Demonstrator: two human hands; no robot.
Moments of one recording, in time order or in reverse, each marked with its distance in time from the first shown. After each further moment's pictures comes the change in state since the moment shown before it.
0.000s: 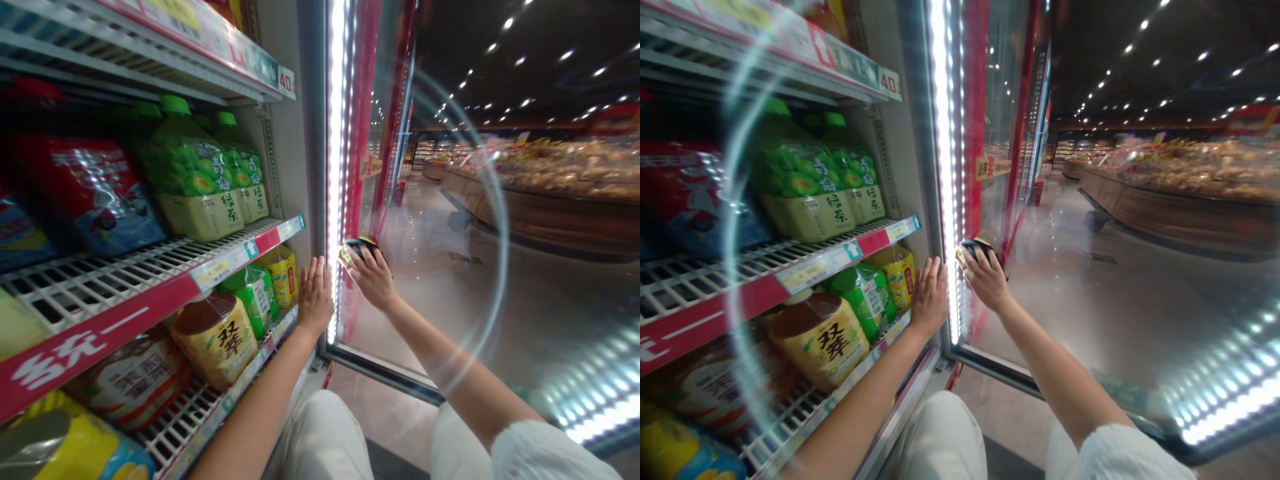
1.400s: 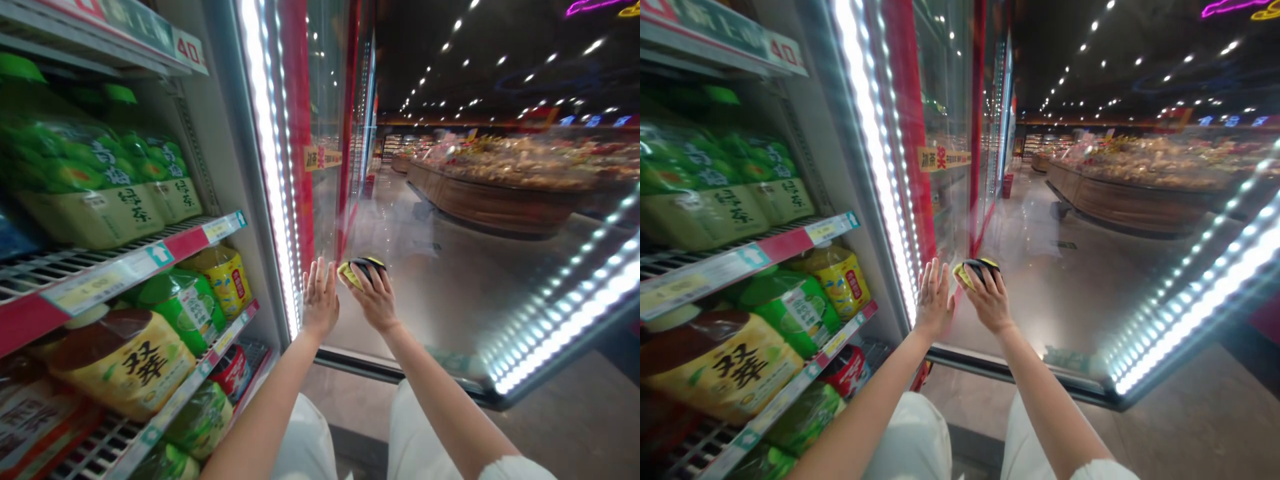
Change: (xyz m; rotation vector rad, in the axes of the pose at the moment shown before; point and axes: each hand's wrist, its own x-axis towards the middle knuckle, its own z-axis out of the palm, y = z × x) left_hand 0.007 0.109 0.037 -0.247 0.005 0.051; right_hand -0.108 0.043 -0.064 -0.088 -0.022 0.191
